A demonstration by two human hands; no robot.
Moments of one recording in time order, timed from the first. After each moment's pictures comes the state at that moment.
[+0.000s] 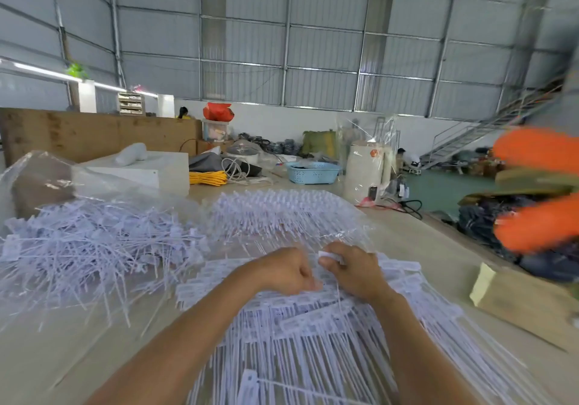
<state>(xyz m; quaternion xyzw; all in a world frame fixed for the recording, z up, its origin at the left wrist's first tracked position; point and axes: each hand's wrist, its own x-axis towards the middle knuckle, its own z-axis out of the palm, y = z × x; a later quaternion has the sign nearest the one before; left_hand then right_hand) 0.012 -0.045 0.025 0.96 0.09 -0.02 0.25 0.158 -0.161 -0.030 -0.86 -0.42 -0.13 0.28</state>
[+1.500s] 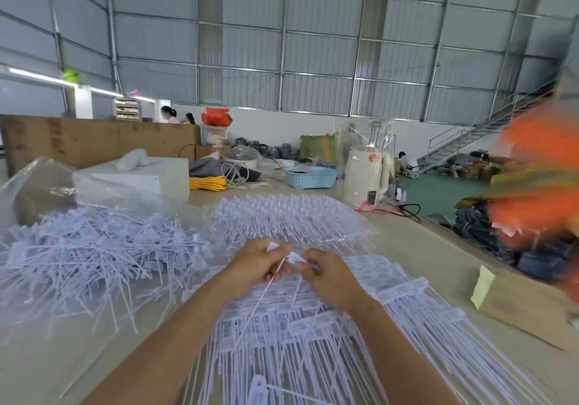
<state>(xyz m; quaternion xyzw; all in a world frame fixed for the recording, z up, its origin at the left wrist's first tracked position) 0.011 0.002 -0.003 0.75 0.14 0.19 0.61 0.104 -0.134 -0.016 -0.80 -0.47 -0.02 0.37</state>
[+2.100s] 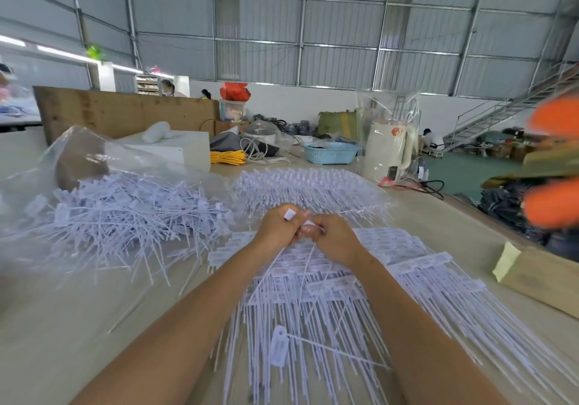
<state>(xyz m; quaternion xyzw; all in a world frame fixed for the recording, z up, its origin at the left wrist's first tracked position) 0.011 -0.010 -0.007 0.77 0.16 0.31 0.54 0.101 -0.110 -0.011 -0.78 -0.50 -0.01 0.37</state>
